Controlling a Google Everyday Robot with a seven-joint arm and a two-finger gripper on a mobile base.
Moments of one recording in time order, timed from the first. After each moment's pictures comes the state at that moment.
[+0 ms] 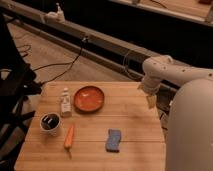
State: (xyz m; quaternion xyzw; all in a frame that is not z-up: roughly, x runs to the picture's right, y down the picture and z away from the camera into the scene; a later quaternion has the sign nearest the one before) arm 0.246 0.057 0.824 -0.30 -0.04 -0.13 0.94
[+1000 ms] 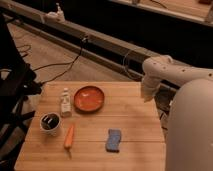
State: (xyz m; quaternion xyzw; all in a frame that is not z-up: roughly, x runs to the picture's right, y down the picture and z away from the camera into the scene) arm 0.245 0.057 0.824 -0.30 -0.04 -0.13 0.94
